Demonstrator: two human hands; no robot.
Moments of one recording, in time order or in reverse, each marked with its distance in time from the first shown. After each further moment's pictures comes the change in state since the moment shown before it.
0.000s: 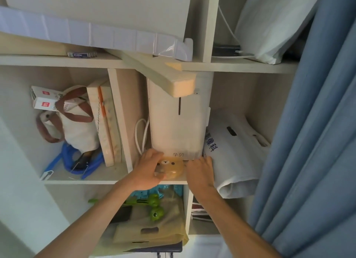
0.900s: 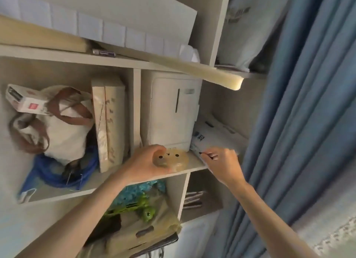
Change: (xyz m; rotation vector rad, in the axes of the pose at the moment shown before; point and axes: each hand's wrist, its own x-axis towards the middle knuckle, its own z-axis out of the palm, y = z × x) left_hand -0.038 -0.009 -0.066 -0.219 -0.083 0.402; right_hand -0.097 -0.005 -0.092 0.534 0.298 0.391
